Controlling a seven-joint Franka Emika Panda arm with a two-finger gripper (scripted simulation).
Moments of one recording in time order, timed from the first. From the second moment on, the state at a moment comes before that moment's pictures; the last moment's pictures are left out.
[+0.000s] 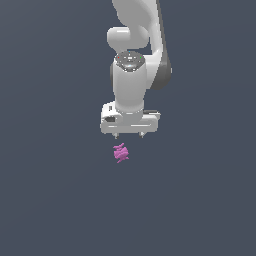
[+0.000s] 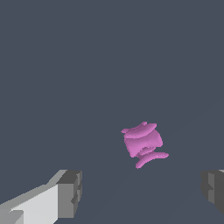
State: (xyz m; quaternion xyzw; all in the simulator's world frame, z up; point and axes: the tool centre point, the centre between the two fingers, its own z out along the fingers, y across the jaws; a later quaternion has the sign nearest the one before) arm 0.008 0.004 0.187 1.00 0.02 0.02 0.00
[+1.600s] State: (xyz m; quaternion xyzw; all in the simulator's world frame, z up) arm 0.010 -0.026 0.138 0.99 0.12 0.01 0.01
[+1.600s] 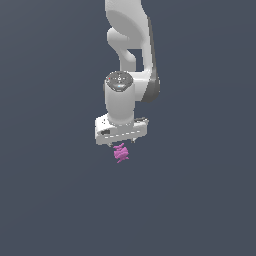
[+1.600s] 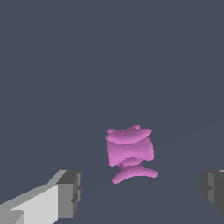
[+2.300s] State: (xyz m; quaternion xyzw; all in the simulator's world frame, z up) arm 0.003 -0.035 0.091 0.98 0.20 0.00 0.00
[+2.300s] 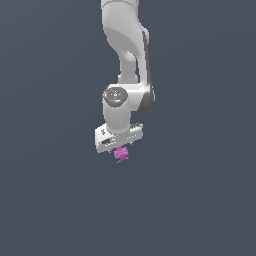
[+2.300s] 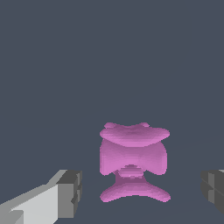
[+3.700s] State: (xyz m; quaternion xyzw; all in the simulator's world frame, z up) arm 0.003 -0.036 0.041 0.98 0.20 0.00 0.00
